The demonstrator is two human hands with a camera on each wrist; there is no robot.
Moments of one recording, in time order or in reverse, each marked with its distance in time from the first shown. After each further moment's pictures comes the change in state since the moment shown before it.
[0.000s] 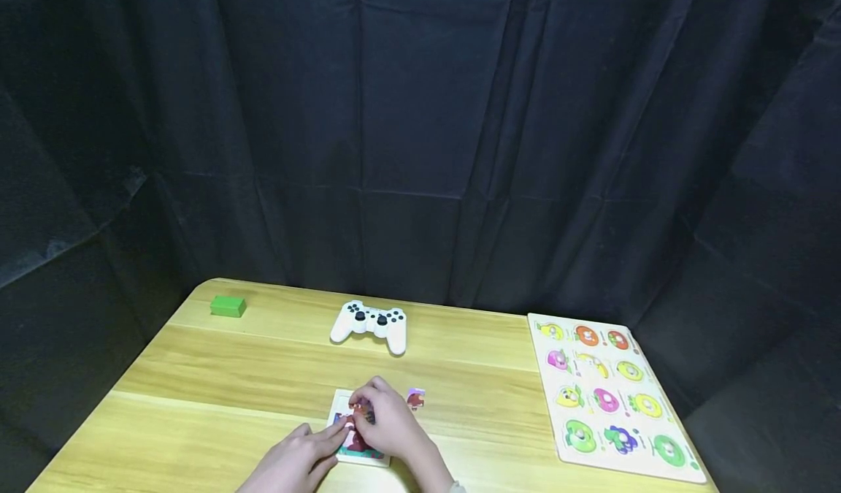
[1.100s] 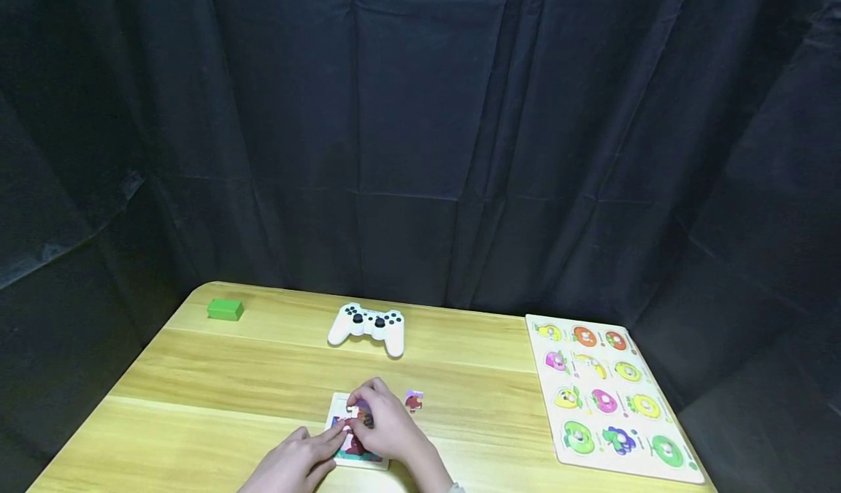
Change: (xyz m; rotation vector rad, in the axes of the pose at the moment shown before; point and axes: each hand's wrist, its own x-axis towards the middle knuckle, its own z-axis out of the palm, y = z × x) left_hand 0.002 -0.001 0.003 -0.022 0.005 -0.017; right_hand -0.001 -0.001 -0.003 0.031 -0.040 -0.003
